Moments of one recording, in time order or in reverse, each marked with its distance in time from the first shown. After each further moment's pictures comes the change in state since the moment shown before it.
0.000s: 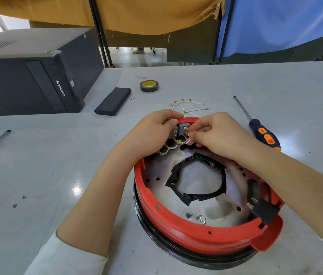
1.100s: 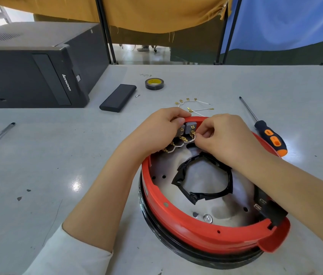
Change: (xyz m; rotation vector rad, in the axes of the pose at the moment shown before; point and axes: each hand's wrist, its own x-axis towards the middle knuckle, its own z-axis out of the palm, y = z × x) left_hand 0.003 -0.001 0.001 -0.003 -0.007 -0.009; right_hand -0.008 -0.002 0.007 -0.422 0.182 -0.190
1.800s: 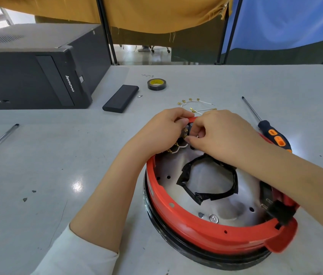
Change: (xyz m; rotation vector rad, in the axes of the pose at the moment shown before) left_hand -0.001 0.001 0.000 0.004 -0.031 0.003; right_hand 0.006 -0.019 -0.004 -0.244 -0.074 -0.170
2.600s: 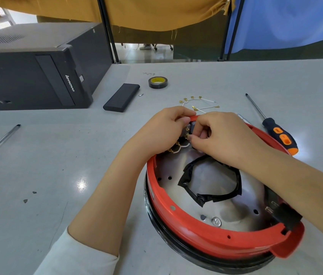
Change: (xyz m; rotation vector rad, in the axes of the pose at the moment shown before) left_hand 0.000 -0.001 0.000 -0.033 0.005 0.006; right_hand -0.004 0.006 0.007 0.233 0.021 0.013
